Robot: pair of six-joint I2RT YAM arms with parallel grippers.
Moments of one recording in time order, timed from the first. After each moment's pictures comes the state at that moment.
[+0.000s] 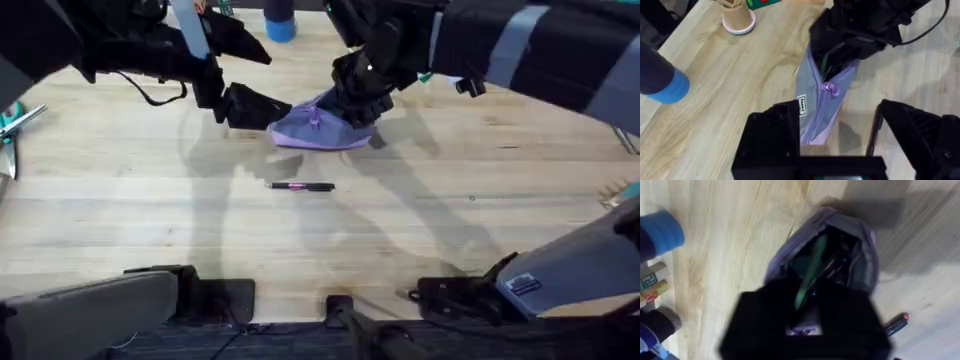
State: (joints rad) left arm 0.05 1.42 1.13 -0.85 0.95 1.00; right arm 0.61 1.78 1.39 -0.80 0.17 1.76
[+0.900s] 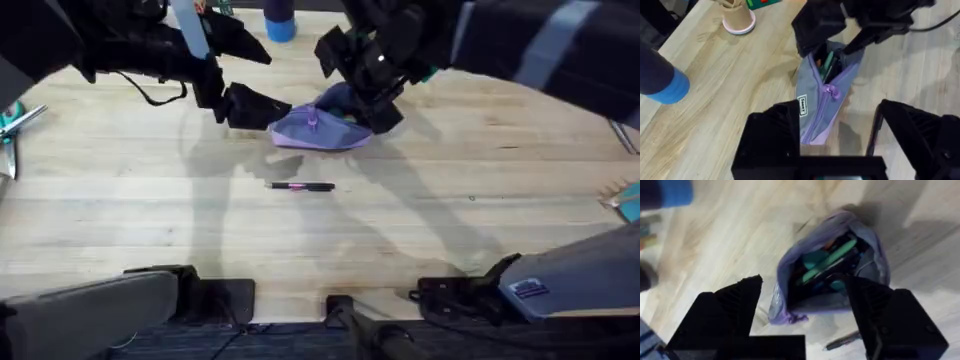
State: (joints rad) left arm 0.05 1.42 1.13 -0.85 0.95 1.00; right arm 0.61 1.71 1.39 -0.79 0.16 1.45
